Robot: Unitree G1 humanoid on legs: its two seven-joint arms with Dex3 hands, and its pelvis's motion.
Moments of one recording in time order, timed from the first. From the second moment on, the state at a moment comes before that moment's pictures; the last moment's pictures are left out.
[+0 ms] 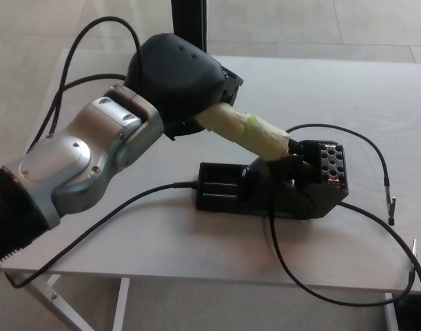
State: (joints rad) left_arm -0.90 0.69 -0.95 0.15 0.62 0.13 0.03; right_arm -0.05 -0.79 -0.43 1.21 0.08 -0.12 0.26
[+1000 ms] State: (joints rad) left_arm -0.66 0.91 -0.51 0.15 0.70 -0.20 0.04; right_arm -0.05 -0.79 -0.45 1.21 0.11 -0.14 0.21
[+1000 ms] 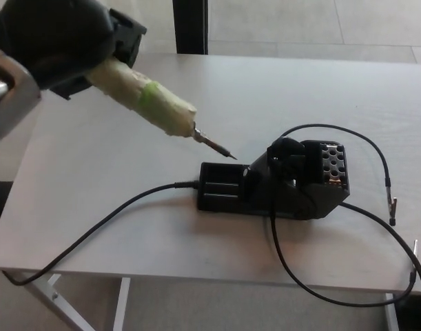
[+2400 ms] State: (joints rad) left_arm -0.29 0.65 -0.47 0.10 0.94 0.06 -0.13; right_arm -0.08 -0.79 -0.42 1.21 0.11 -0.13 0.20
